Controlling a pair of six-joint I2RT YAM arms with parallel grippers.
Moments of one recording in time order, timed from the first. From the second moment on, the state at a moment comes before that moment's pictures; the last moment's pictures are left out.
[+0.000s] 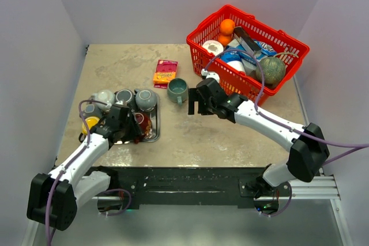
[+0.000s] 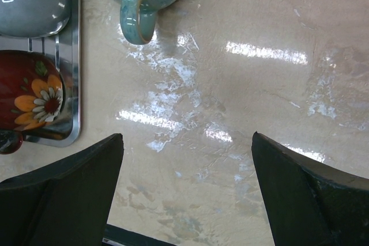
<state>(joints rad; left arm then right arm) -0.28 0.99 0.53 -0.52 -0.02 -0.69 0.77 1.48 1.16 -0.52 0.27 0.61</state>
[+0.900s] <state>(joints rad) -0.32 1.06 0.63 -0.66 -0.14 -0.66 0.77 1.45 1.15 -0.52 0.26 0.62</state>
